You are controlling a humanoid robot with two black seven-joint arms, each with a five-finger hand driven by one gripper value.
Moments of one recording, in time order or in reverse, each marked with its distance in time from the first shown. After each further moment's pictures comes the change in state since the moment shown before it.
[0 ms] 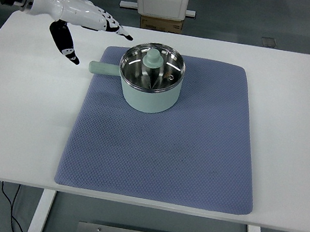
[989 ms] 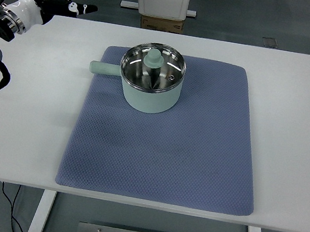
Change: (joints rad) left arm 0.407 -0.195 -0.107 0.353 -1.459 -0.003 0.000; right arm 0.000 0.000 0.000 0.000 0.000 0.000 0.000
